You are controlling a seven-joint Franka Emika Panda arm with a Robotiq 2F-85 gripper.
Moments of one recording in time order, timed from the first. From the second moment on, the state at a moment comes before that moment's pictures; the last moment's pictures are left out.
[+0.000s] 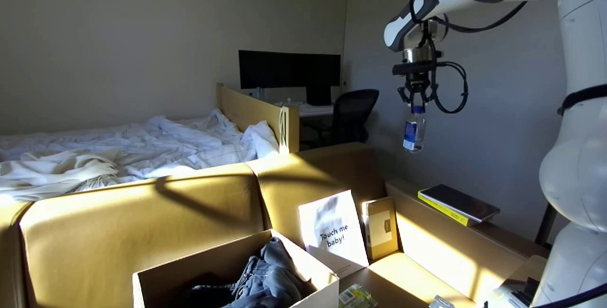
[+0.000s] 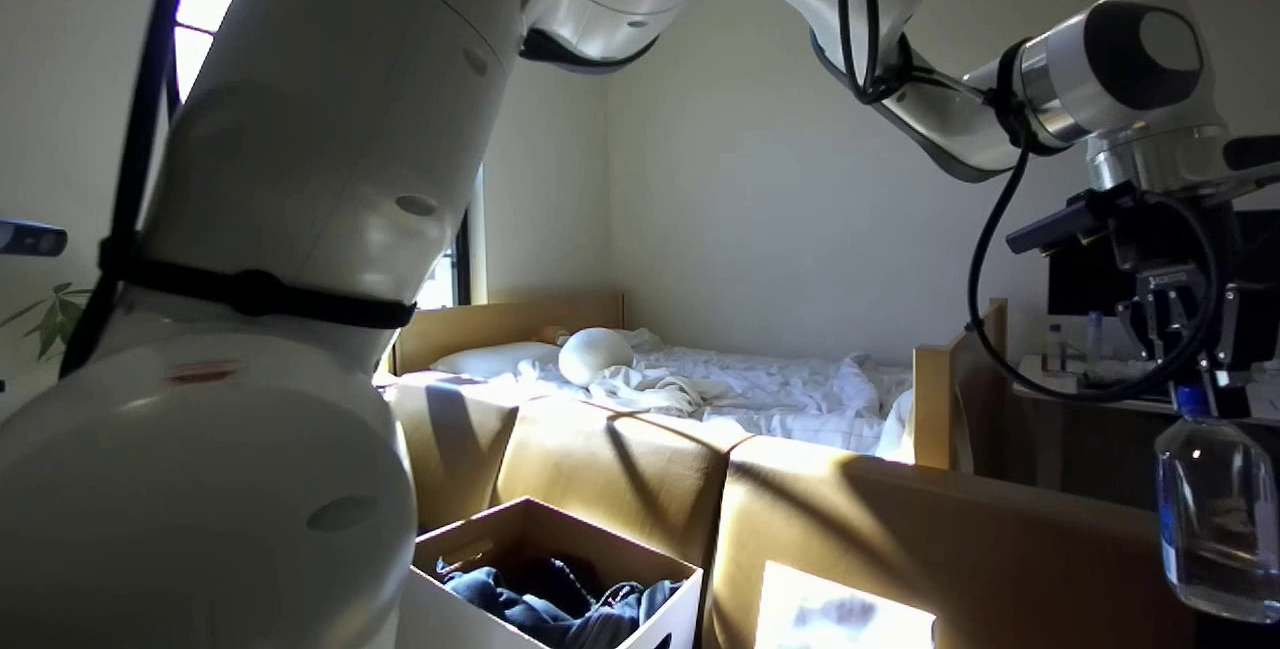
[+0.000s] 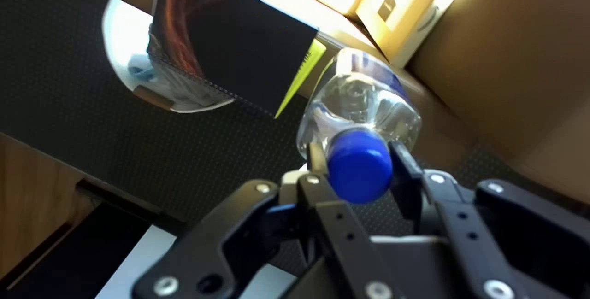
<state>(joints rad) -0.28 0.37 -0.31 -1.55 -0.09 1.92 0.62</state>
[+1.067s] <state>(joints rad) -0.46 1.01 -0.30 -0.76 0.04 1.59 0.86</state>
